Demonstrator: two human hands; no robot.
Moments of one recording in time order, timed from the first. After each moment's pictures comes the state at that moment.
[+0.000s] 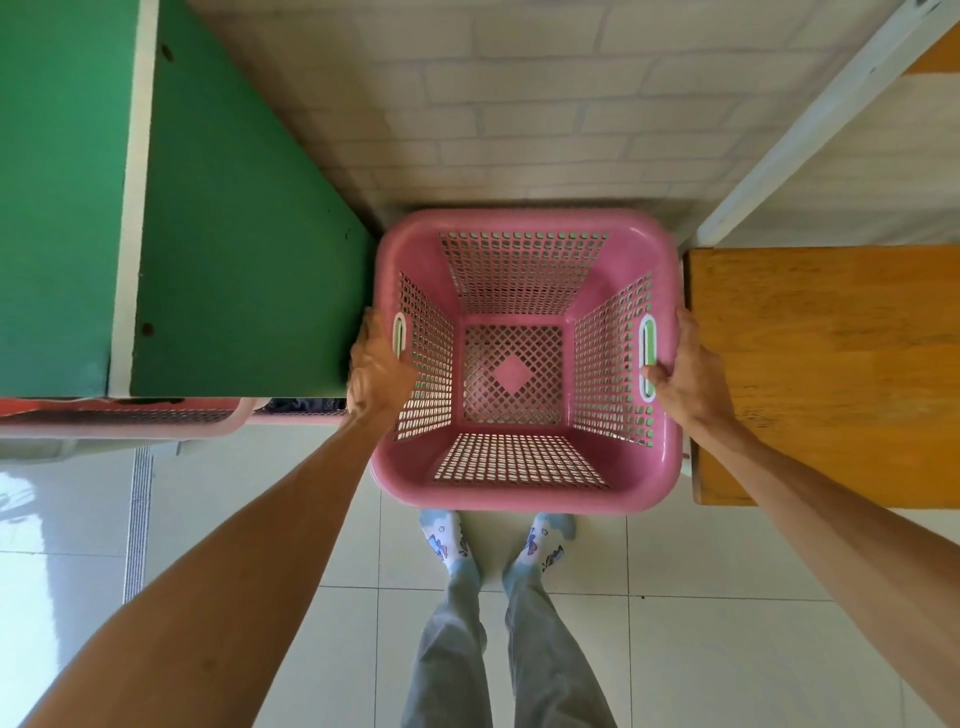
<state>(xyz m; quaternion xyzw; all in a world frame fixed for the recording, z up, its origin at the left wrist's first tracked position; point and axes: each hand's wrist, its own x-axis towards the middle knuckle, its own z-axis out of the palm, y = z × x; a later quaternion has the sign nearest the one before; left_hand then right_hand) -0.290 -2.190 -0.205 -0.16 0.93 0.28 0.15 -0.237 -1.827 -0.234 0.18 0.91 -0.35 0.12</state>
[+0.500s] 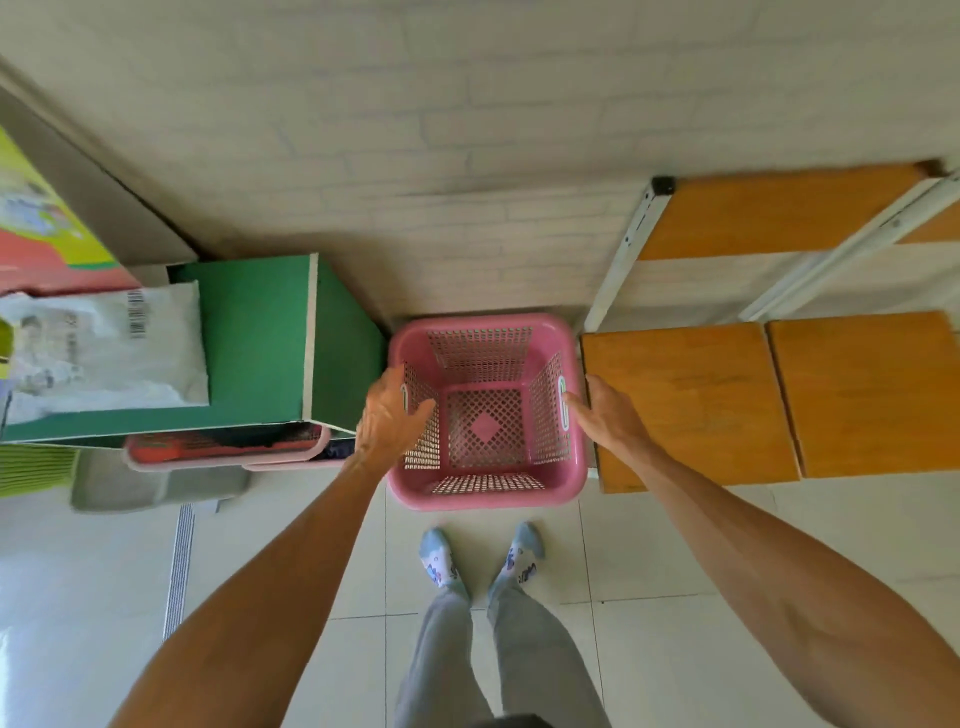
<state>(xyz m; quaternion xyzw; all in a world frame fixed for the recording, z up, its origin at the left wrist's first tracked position) -0.251 -2.164 0.039 -0.06 0.93 0.31 0.20 -0.209 -1.860 0.035 0.19 0.88 -0.35 0.25</state>
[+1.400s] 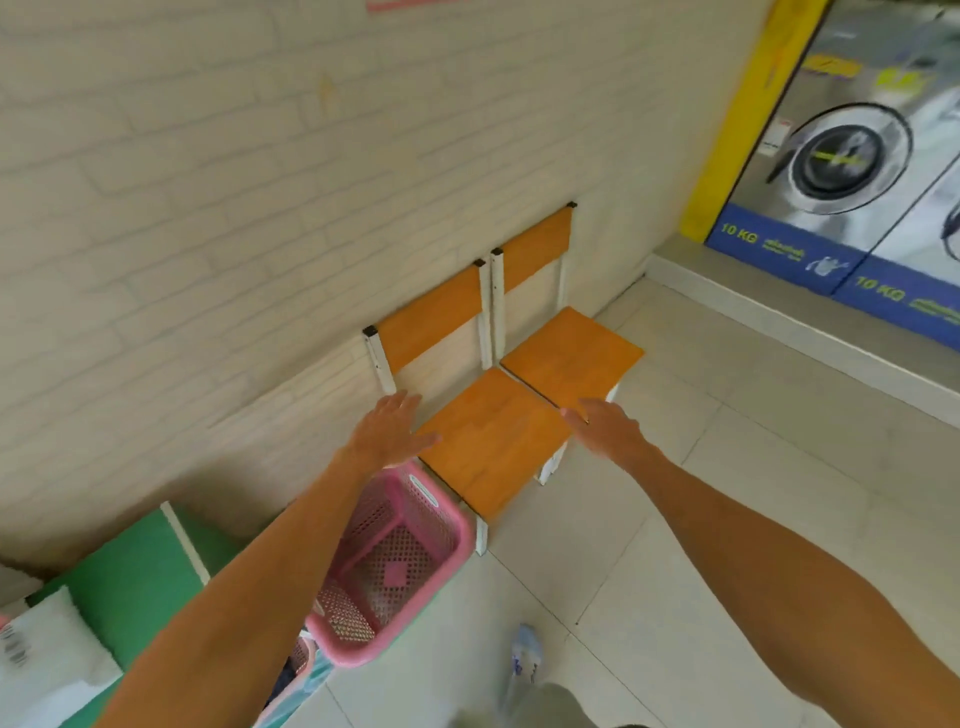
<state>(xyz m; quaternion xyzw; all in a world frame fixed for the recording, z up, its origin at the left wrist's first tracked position) -0.200 -2.002 0.273 0.47 0.86 0.03 0.20 0.061 -1.797 0.277 0.47 0.85 -0.23 0.09</state>
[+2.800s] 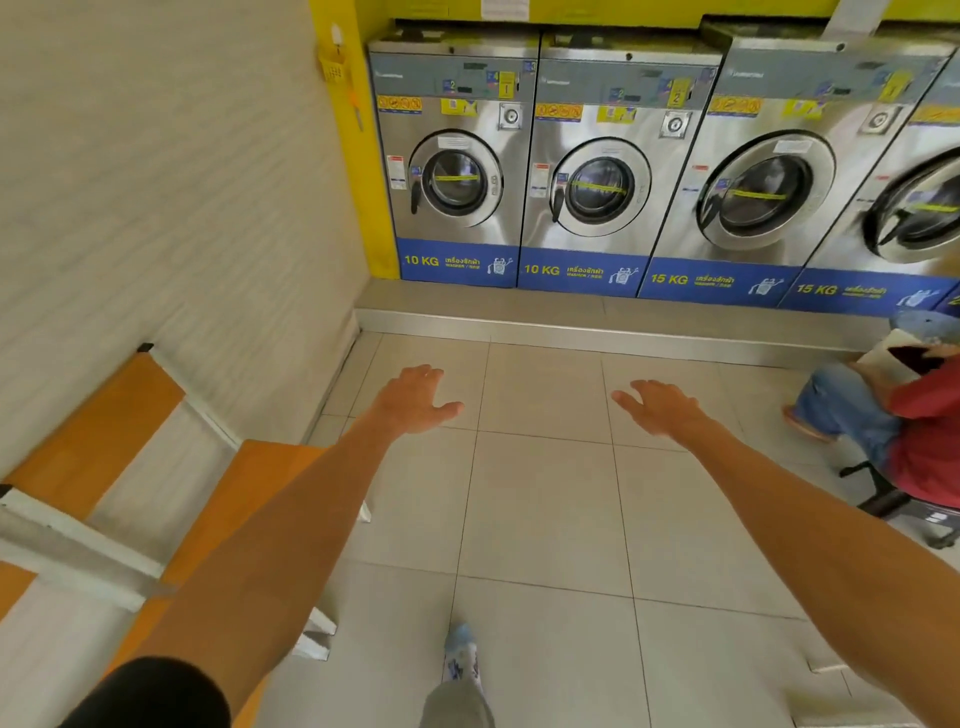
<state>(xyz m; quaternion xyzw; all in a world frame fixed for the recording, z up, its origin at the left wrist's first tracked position) 0.216 -1.328 0.315 0.76 0.63 -0.01 0.14 0.593 -1.334 0.319 0.74 0.65 -0.17 0.06</state>
